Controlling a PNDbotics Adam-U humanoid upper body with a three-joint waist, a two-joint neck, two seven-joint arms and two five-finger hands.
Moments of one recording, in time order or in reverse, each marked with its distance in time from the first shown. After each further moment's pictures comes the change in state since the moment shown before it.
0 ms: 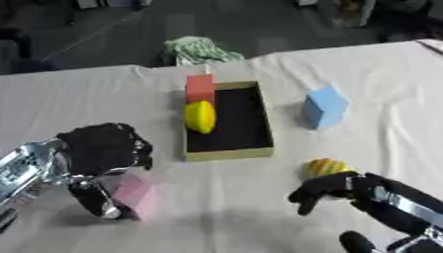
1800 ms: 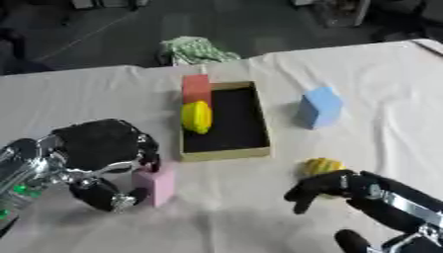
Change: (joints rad) left arm -0.063 -0.037 0.048 -0.107 0.291 0.111 -0.102; right arm -0.001 0.007 -0.001 0.000 0.000 -0.001 -0.002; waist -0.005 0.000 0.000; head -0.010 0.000
